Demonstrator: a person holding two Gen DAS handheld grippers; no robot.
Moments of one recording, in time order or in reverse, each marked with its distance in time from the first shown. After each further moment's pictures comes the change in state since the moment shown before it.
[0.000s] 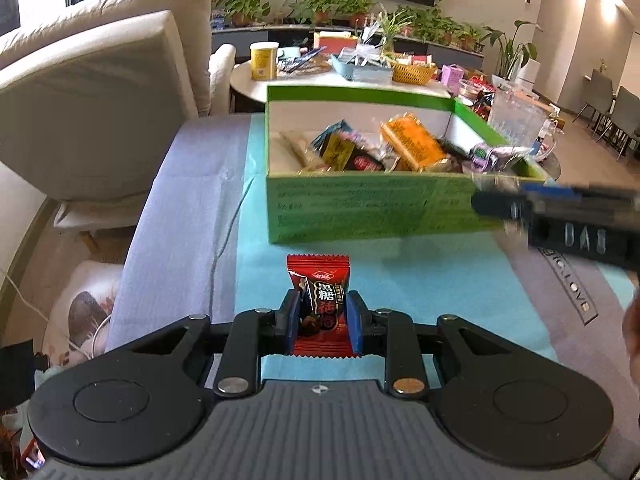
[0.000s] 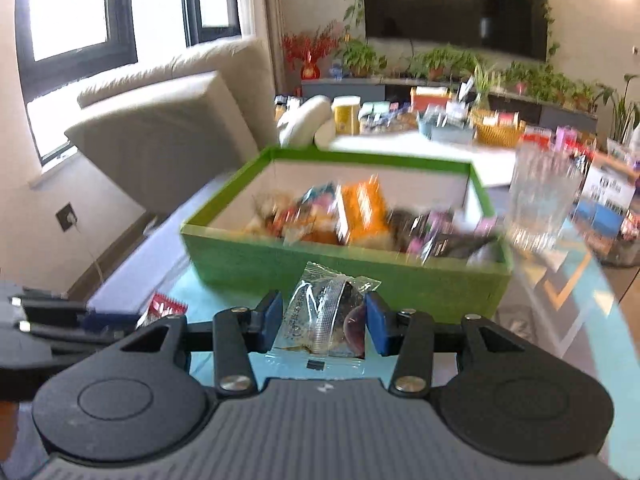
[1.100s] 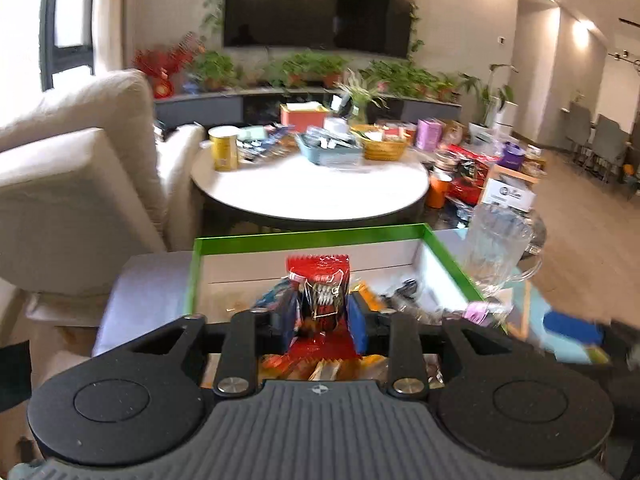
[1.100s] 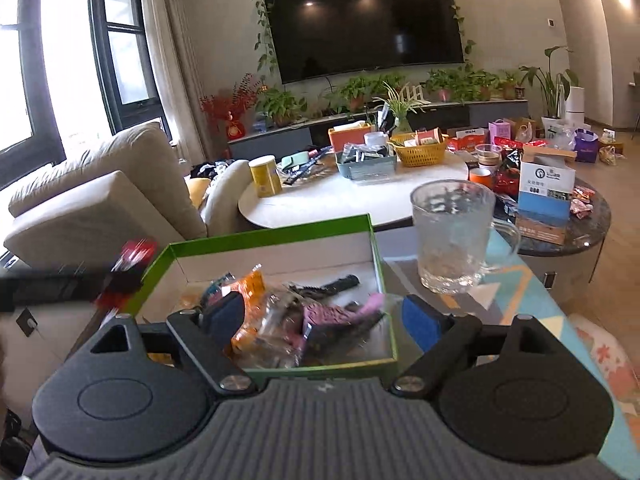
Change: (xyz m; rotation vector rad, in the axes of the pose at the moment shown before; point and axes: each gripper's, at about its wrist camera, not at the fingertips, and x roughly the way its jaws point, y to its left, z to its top) left arm 0.046 -0.048 0.128 0.042 -0.152 -0.053; right arm 0.007 -0.072 0.030 0.229 -0.124 -0.129
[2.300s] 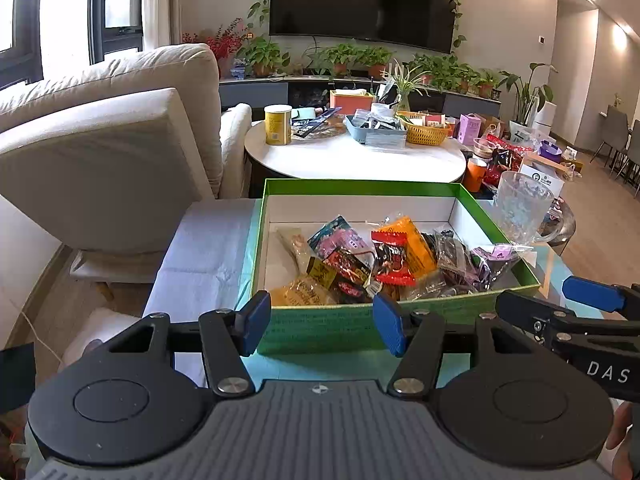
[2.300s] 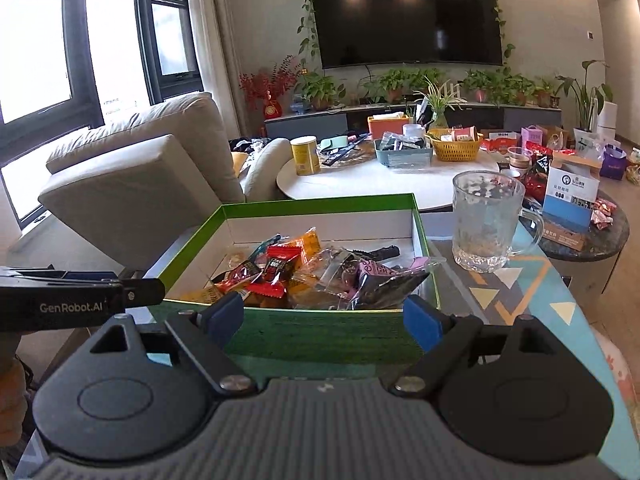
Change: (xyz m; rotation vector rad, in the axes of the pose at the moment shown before) left arm -0.067 0.014 -0.066 -0.059 0.007 0.133; right arm -0.033 0.026 -0.022 -0.100 0.039 0.080
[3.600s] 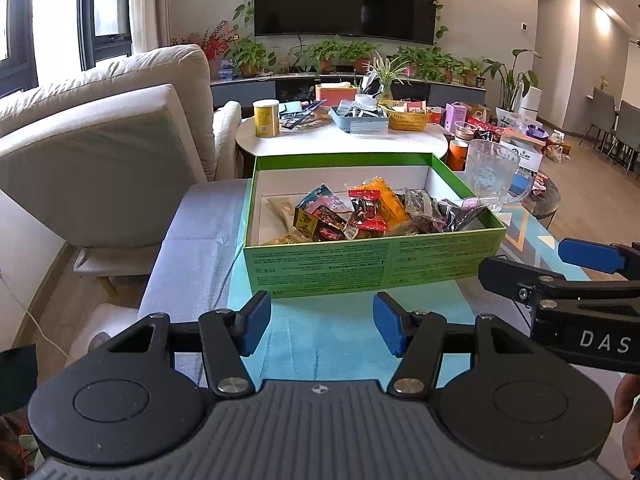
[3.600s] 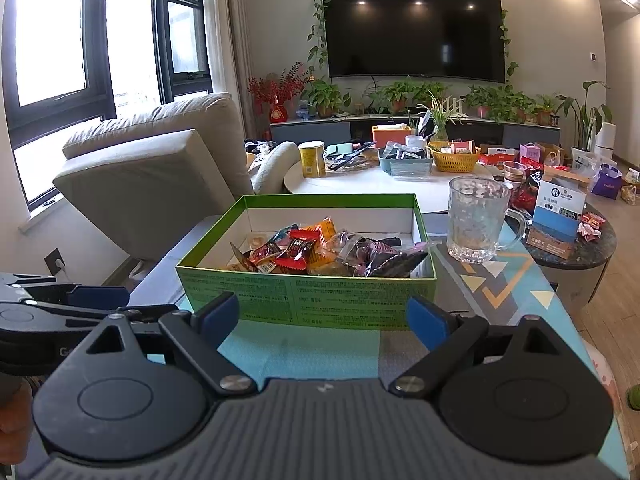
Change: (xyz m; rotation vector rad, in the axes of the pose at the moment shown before) left arm -0.042 -0.012 -0.041 0.058 0.007 -0.015; right arm -0.038 0.019 -0.021 -0.052 -0.021 -0.016
